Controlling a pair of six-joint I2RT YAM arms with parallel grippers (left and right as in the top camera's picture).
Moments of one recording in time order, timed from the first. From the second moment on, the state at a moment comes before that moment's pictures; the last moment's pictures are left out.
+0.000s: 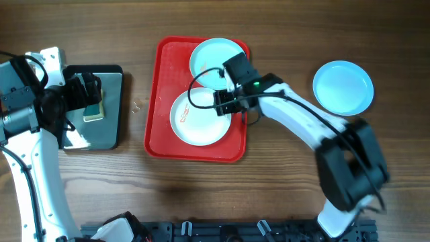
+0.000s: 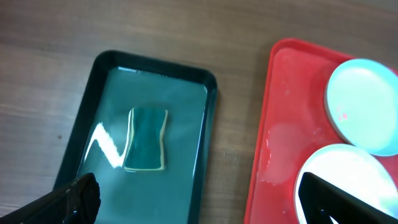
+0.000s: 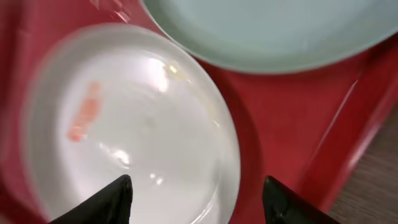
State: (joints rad) left arm 0.41 1.33 1.23 -0.81 0.27 0.12; right arm 0.55 1.86 1.30 -0.56 -0.18 0.31
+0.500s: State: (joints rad) left arm 0.37 1.61 1.23 -0.78 0.24 0.12; right arm 0.55 1.27 1.32 -0.65 -0.10 0.13
